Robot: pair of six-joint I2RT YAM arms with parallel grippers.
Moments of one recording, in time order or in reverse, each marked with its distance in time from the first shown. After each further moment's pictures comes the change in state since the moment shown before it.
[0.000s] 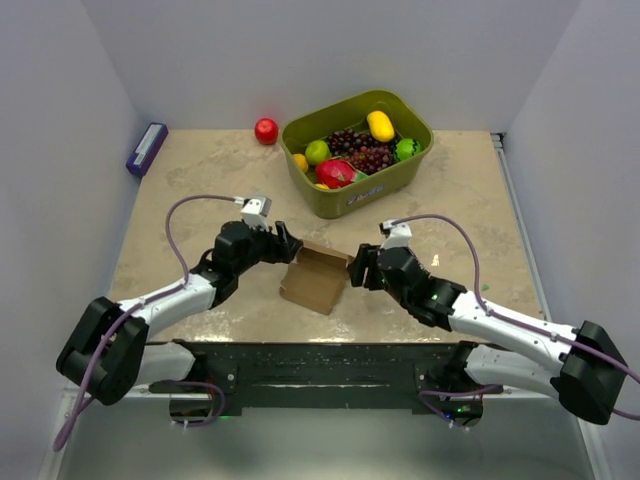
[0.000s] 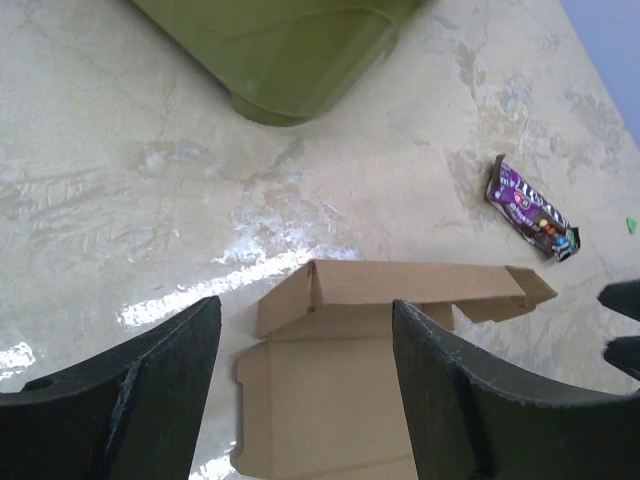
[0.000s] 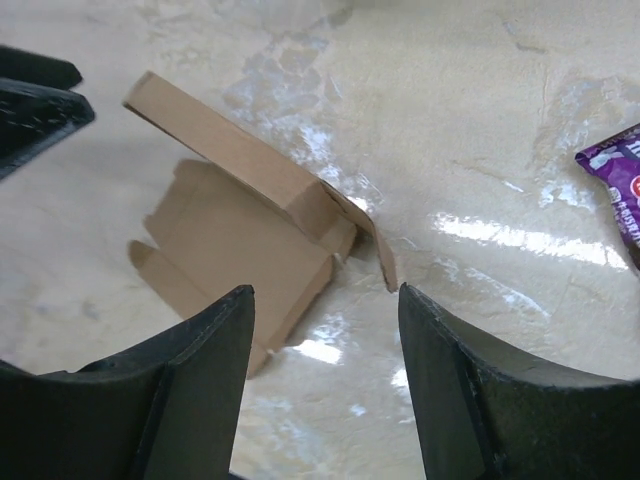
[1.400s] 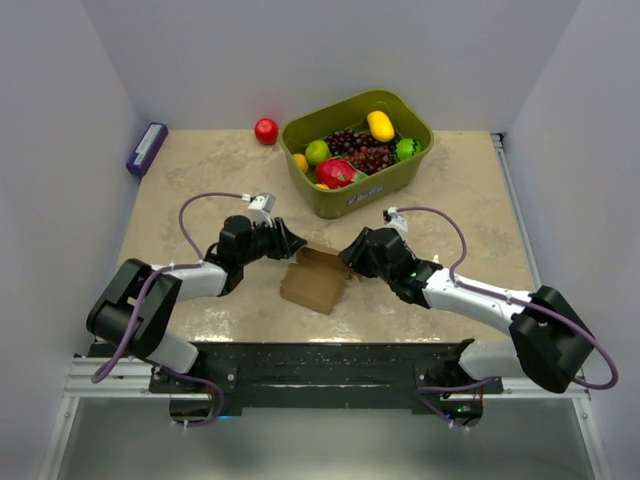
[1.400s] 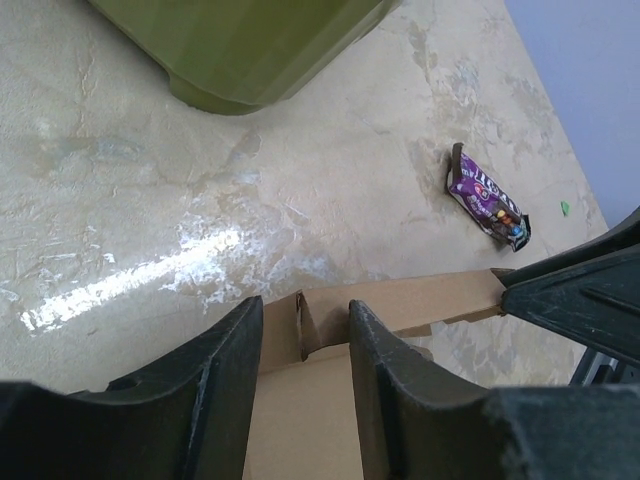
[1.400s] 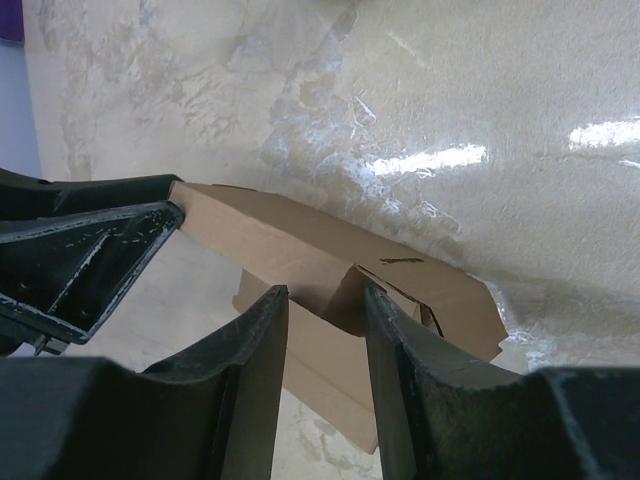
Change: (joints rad) left arm 0.094 0.264 0.018 0.257 0.252 -0.086; right arm -0.131 0.264 0.087 0.130 -0.149 0.393
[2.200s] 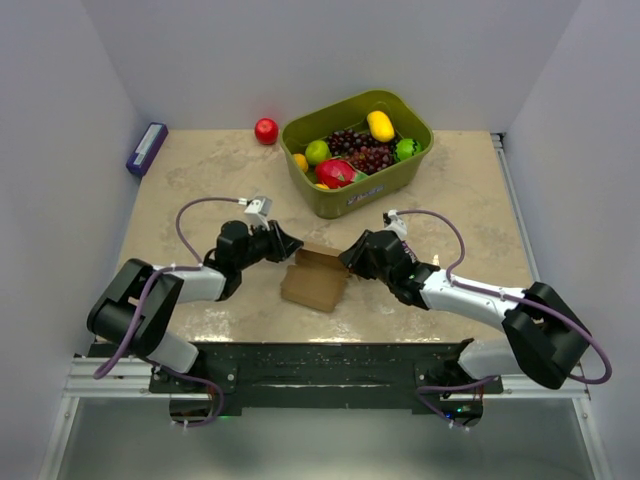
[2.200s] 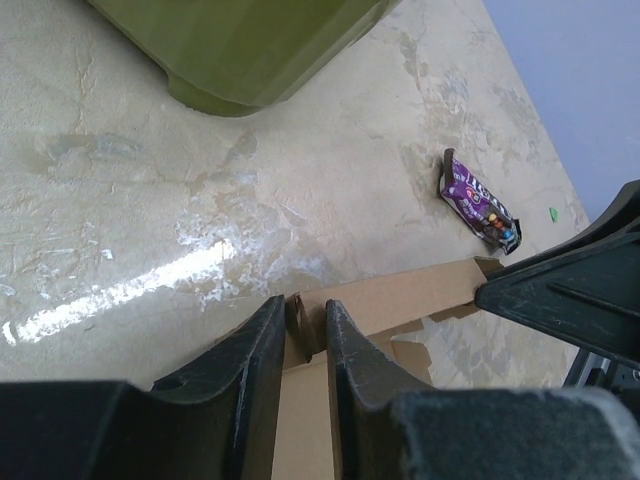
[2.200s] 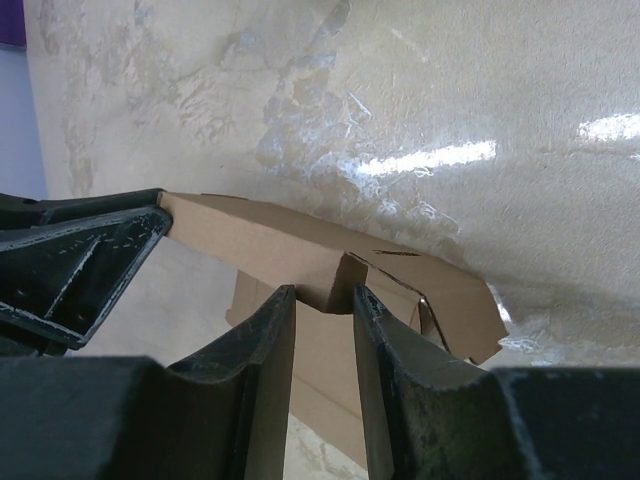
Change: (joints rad) left arm 0.005 0.011 -0.050 0.096 0.008 -0.023; right arm -0.005 0.035 -0.032 0.073 -0.008 0.023
